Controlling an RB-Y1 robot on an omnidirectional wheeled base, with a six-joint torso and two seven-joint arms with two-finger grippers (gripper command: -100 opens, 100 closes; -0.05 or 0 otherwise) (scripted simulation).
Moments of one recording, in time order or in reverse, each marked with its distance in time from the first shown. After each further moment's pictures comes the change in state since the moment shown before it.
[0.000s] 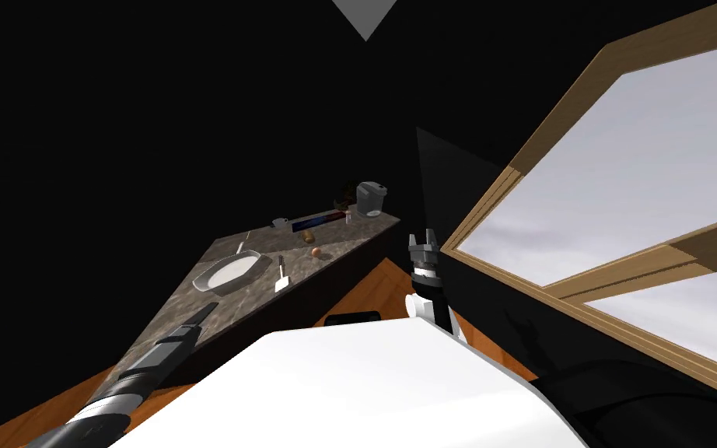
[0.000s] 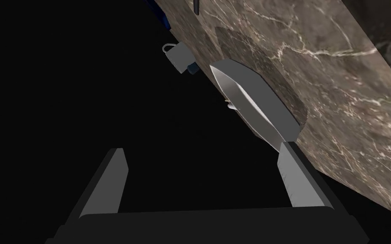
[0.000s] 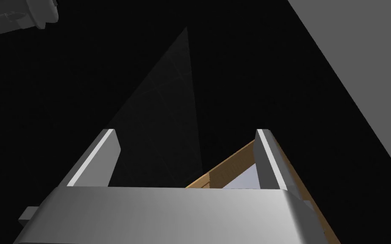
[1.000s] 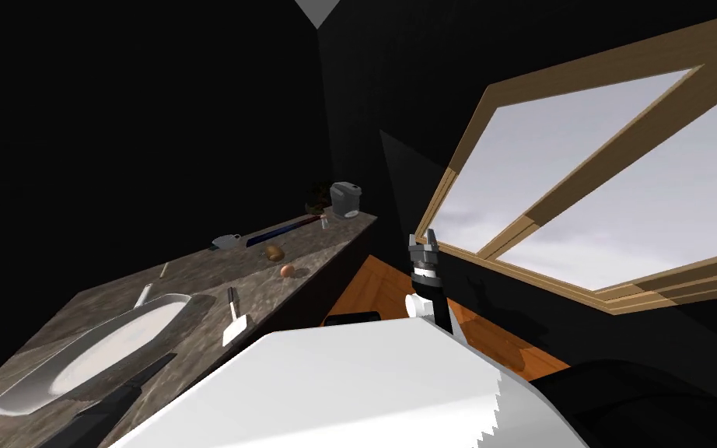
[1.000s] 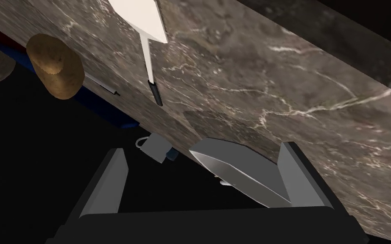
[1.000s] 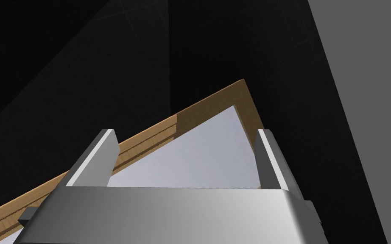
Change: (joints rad) left arm 0.264 0.217 0.039 0.073 0.129 0.116 -0.008; right arm 0.000 0.000 0.000 0.000 0.000 0.000 0.000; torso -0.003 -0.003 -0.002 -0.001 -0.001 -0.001
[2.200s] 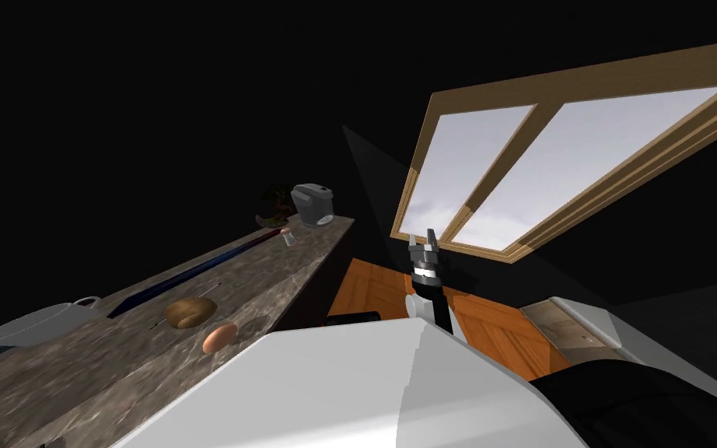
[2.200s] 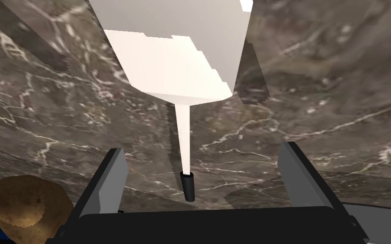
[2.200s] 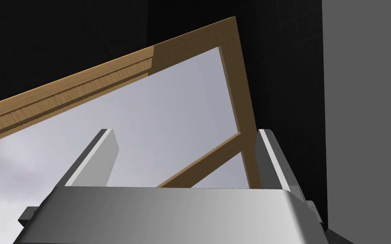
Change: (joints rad) left arm 0.206 0.252 -0.074 0.118 0.109 0.172 0.027; right arm 0.000 0.000 0.000 0.000 0.000 0.000 0.000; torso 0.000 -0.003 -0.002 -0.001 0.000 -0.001
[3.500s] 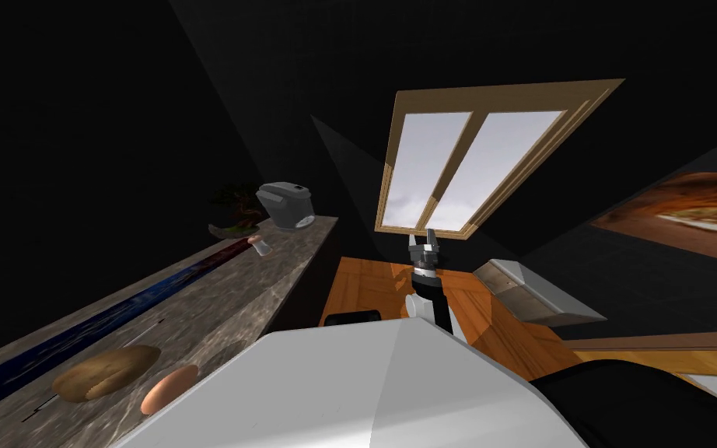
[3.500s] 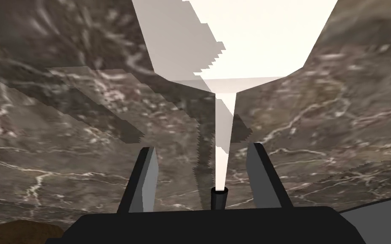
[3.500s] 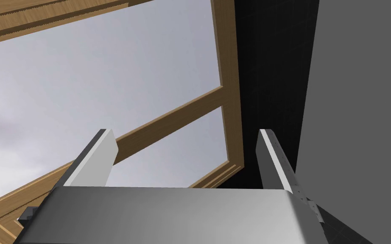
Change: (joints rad) left arm -0.096 0.042 -0.141 0.141 0.043 0.060 0.064; right arm 0.000 0.000 0.000 0.000 0.000 0.000 0.000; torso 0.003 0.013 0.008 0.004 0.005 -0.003
